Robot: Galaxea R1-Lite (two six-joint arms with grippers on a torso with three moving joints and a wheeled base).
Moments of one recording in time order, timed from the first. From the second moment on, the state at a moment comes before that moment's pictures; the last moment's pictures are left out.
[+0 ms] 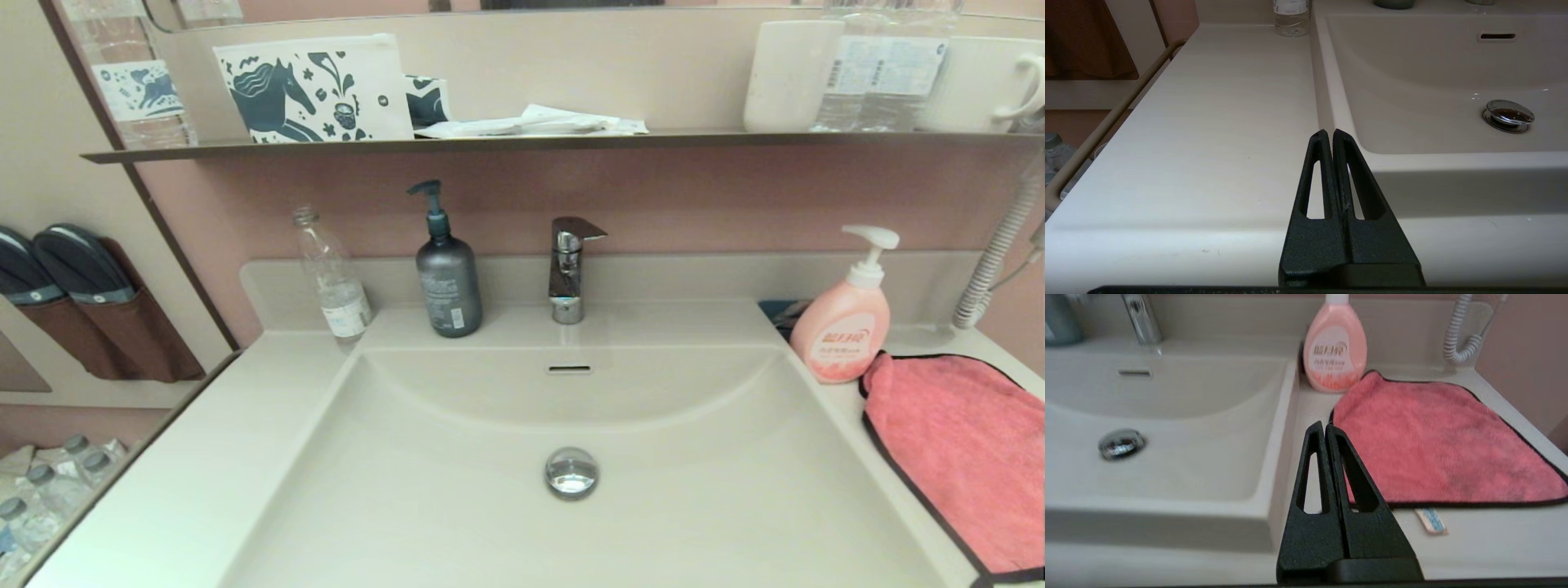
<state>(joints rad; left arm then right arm) 0.00 0.00 0.00 0.02 -0.02 0.00 0.00 0.11 -0.21 0.01 0.04 -0.02</state>
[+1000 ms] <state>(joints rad) 0.00 0.00 0.00 0.02 -0.02 0.00 -0.29 1.19 -1.10 0.39 -0.06 0.13</state>
